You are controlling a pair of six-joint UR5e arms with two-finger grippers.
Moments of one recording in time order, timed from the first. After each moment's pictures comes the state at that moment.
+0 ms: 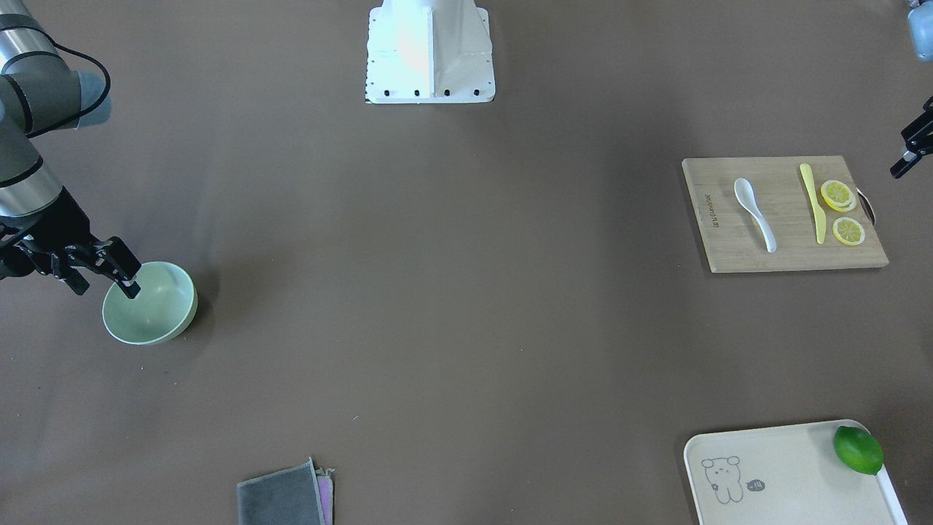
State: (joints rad) left arm -1.44 -1.48 -1.81 -2.08 -2.45 -0.14; right arm 0.90 -1.50 1.67 -0.88 1.90 1.18
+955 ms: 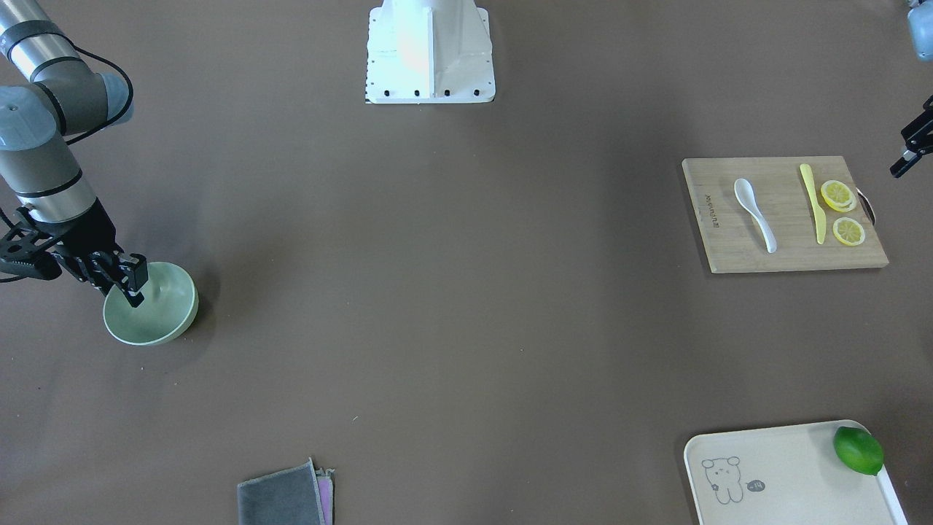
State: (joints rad) left arm -1.44 -1.47 -1.81 -2.08 -2.45 -0.14; right arm 0.83 -1.50 1.64 -0.88 1.79 1.28
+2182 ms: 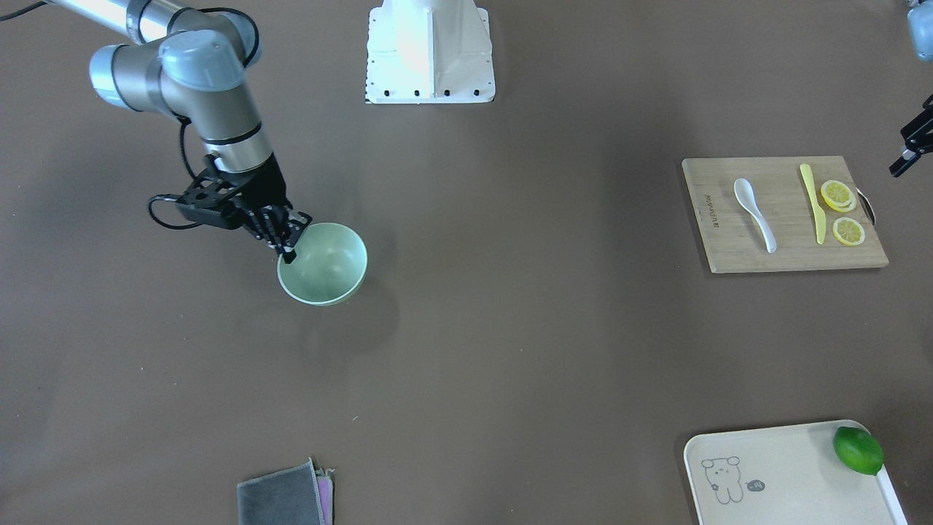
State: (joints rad) left arm -1.44 -1.47 -1.81 -2.09 -2.46 -0.14; right arm 0.53 -1.16 1.81 -1.33 1.63 1.64
